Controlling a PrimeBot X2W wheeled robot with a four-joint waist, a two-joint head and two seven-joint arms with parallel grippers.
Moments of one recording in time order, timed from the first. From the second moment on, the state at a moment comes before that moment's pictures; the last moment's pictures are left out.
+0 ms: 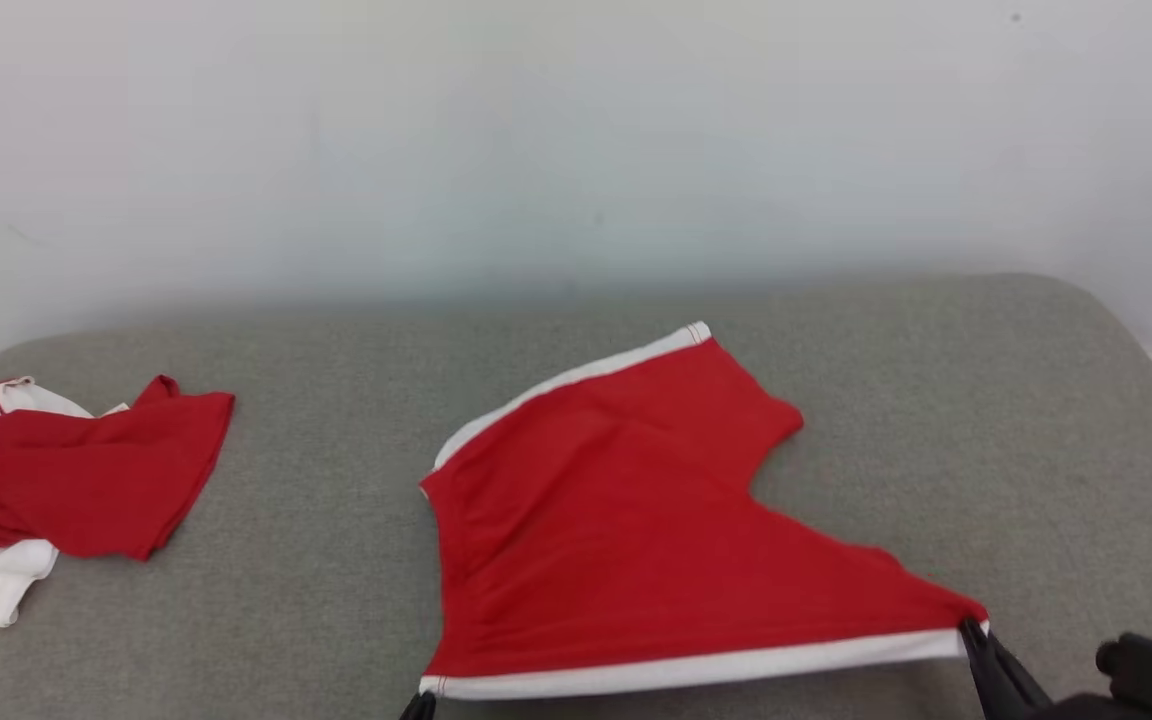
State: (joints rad) left arm -0.03 0.21 -0.45 0.39 -0.63 -0.12 -0.25; right arm 0.09 -0.13 -0.07 0.13 0.50 0.13 0.18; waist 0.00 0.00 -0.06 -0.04
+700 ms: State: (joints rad) left arm -0.23 0.17 -0.47 0.36 -0.61 -0.07 -0.20; right arm -0.20 -0.24 -0.03 0.15 0.33 0.13 0.43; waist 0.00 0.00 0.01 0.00
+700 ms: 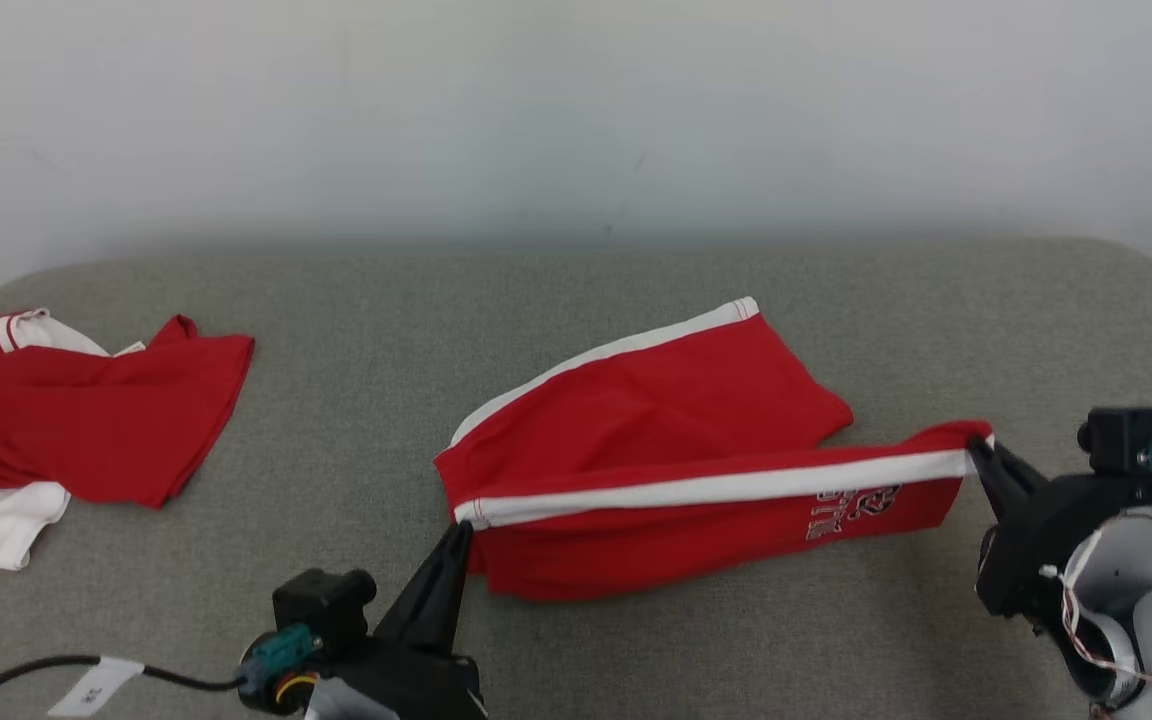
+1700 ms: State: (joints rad) left arm -0.77 0.06 -0.51 0.75 -0.61 -0.05 -0.18; right arm -1.01 -0.33 0.21 0.86 0.25 0.13 0.21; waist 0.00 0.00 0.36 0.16
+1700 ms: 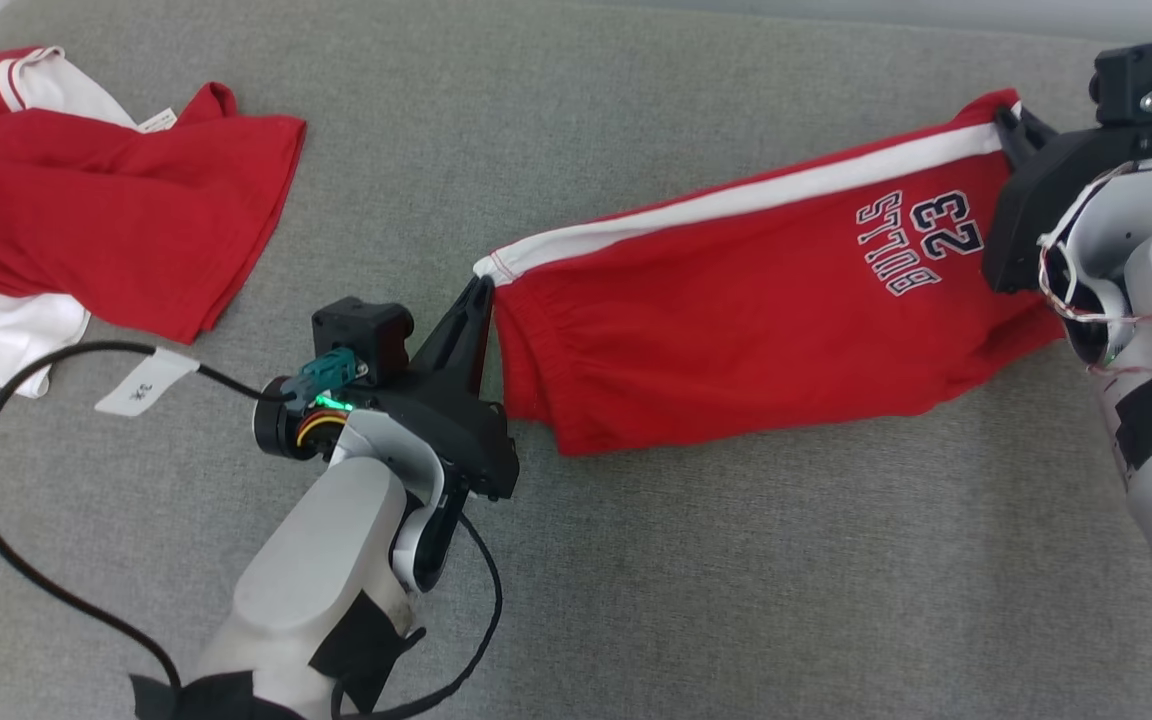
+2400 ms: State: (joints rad) left arm -0.63 0.14 -0.47 0.56 -0.52 0.03 -0.26; right arm -0.96 -0.33 0.24 1.04 0.36 0.13 0.22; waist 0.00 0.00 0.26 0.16
